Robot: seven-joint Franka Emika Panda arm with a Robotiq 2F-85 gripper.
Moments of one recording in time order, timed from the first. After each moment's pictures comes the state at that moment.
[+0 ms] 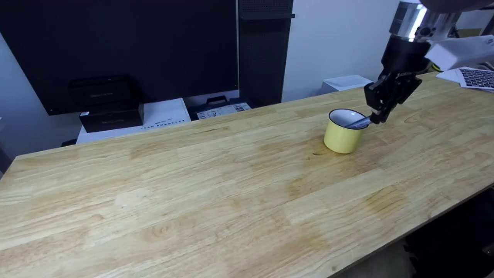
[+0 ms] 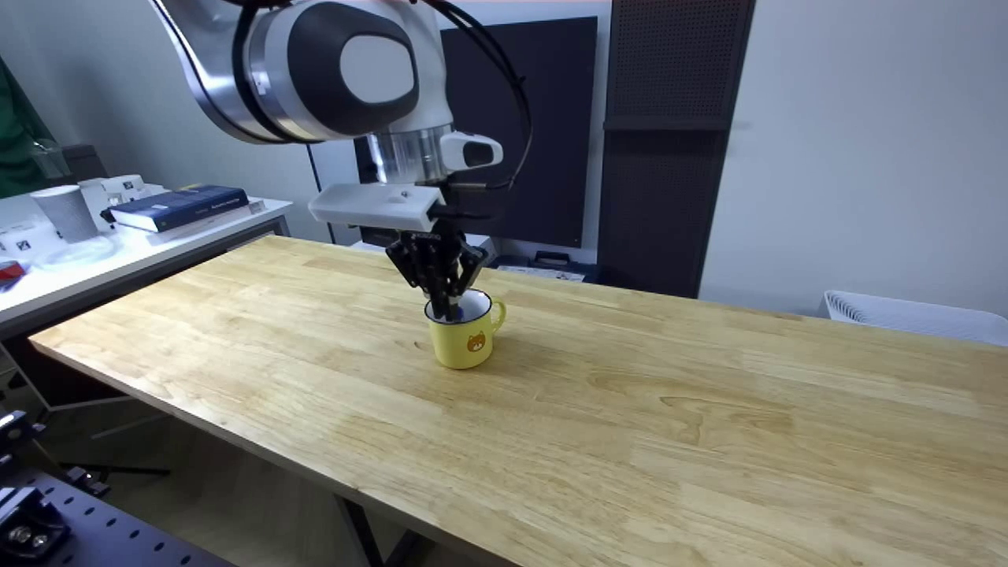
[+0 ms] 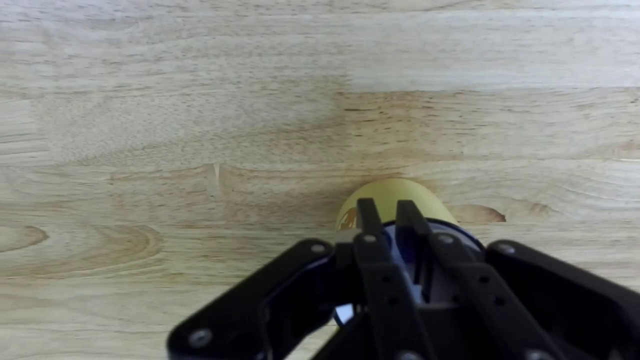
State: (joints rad) arm -0.07 0.30 -0.13 -2.48 0.00 2.82 -0.08
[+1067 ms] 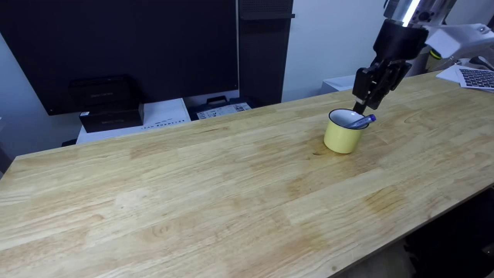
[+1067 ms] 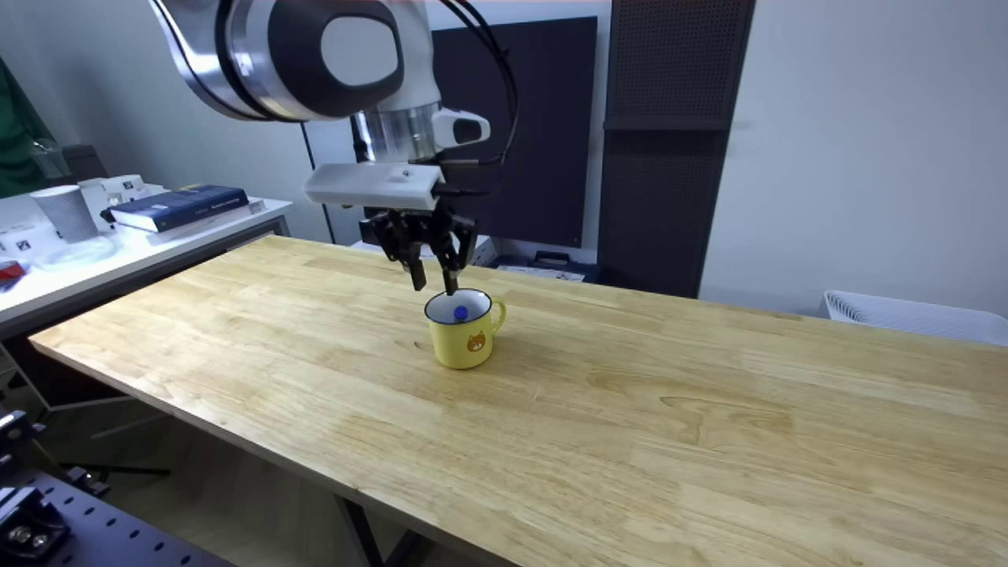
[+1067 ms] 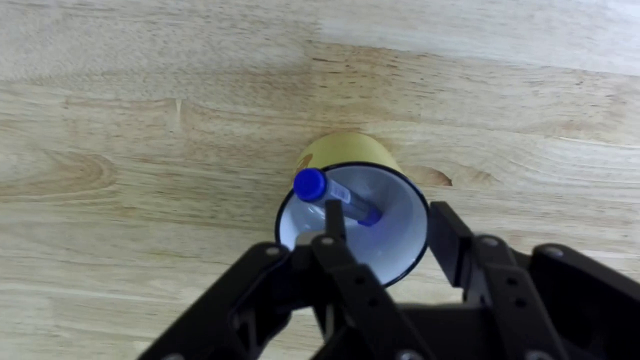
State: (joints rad) arm -0.14 0.26 -0.02 -2.48 0.07 2.84 -0.24
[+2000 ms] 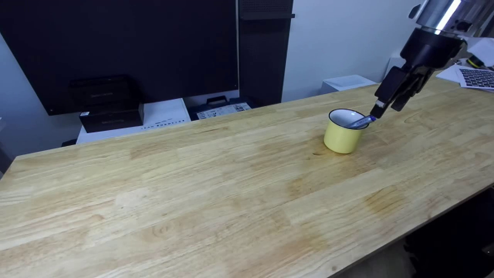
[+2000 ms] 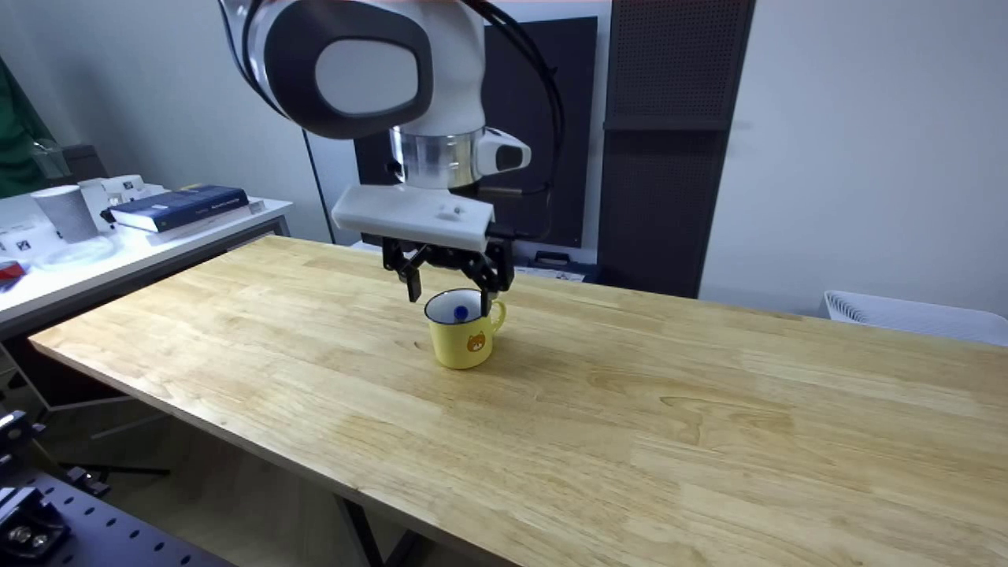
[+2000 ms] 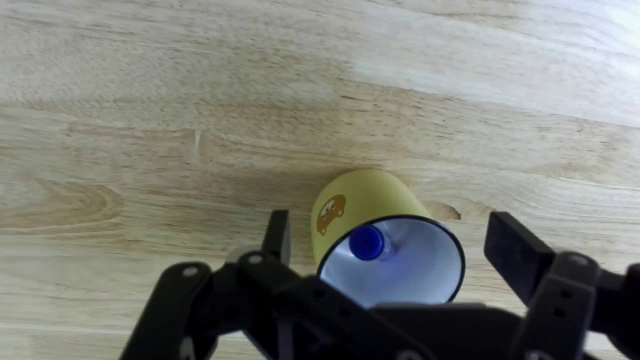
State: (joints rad) arm -0.37 0.27 0.11 -2.52 0.36 2.84 -0.68
